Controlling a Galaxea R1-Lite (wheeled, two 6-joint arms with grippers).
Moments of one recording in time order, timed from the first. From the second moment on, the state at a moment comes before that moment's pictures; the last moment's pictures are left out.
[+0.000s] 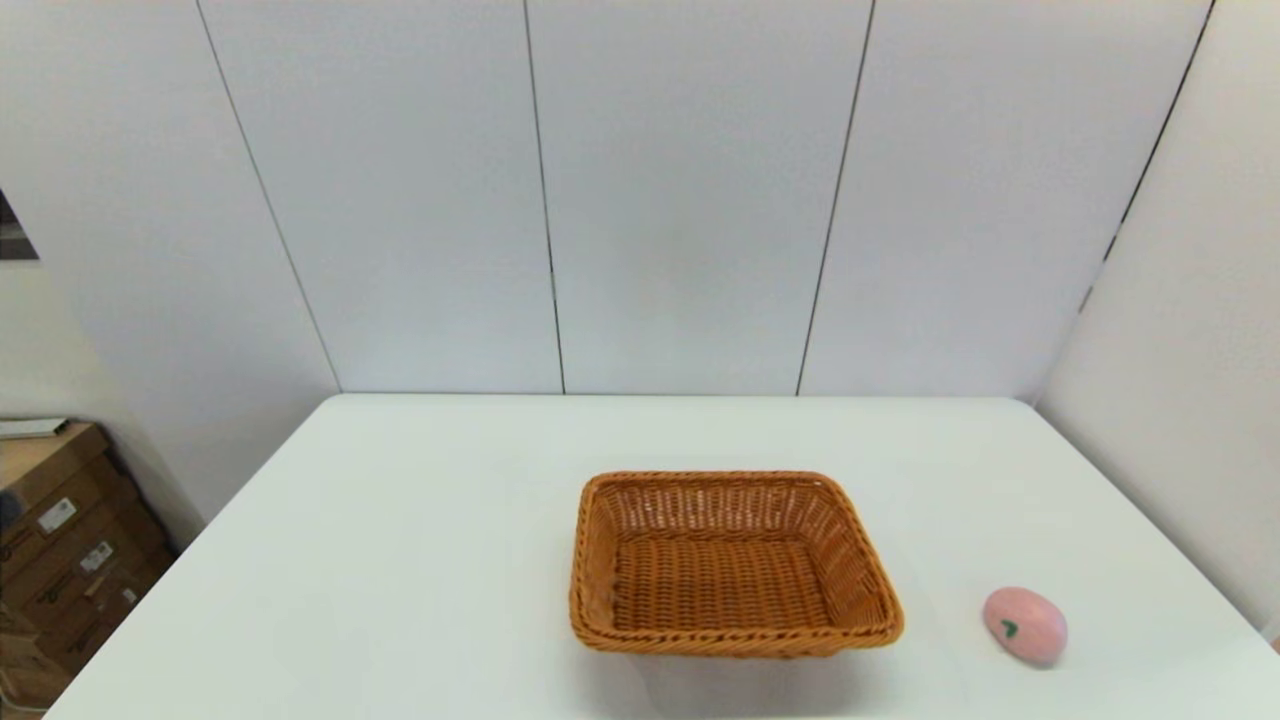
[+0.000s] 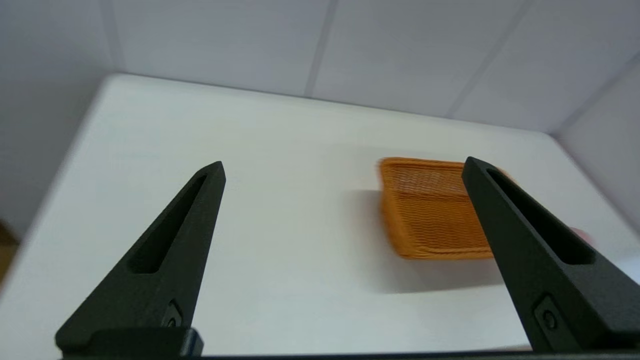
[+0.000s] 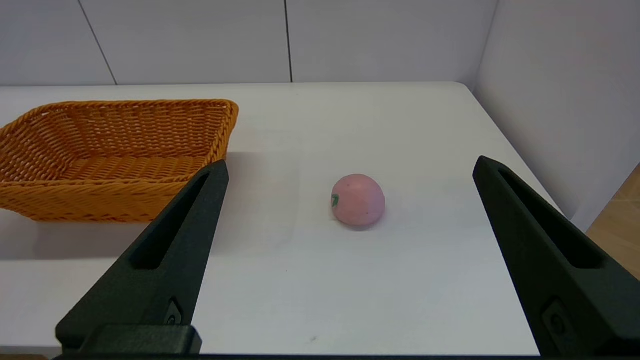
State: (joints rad) left arm -0.19 0.54 -0.64 0.23 0.04 -0.27; right arm 0.00 0.00 0.00 0.00 -0.02 0.02
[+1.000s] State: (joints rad) left arm -0.02 0.00 -0.02 0.03 0.04 -0.07; right arm 0.01 0.29 -0.20 0.17 -0.01 0.01
